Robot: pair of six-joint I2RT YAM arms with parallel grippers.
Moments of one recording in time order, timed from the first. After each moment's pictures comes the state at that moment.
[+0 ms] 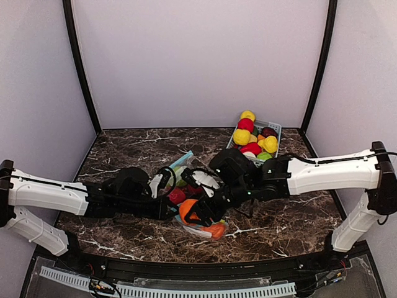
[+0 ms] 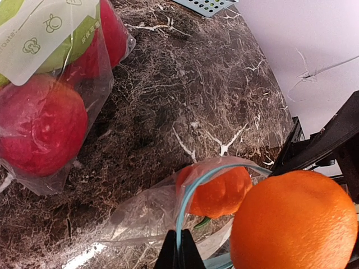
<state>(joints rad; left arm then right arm) -1.00 1.29 0.62 0.03 0.15 -0.76 1.18 1.56 1.15 -0.36 -0.20 0.26</state>
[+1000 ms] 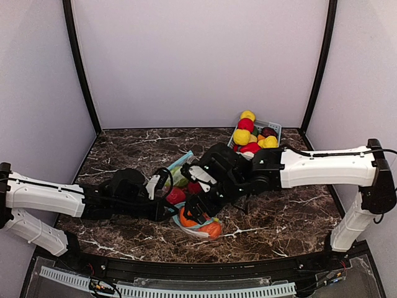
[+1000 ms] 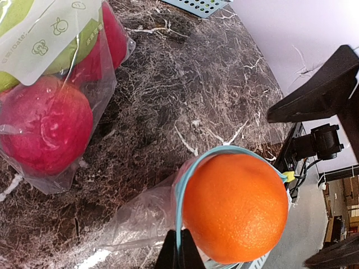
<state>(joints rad) -1.00 1.25 0.58 0.05 0.15 -0.72 1.21 1.66 1.34 -0.61 0.00 0.33</state>
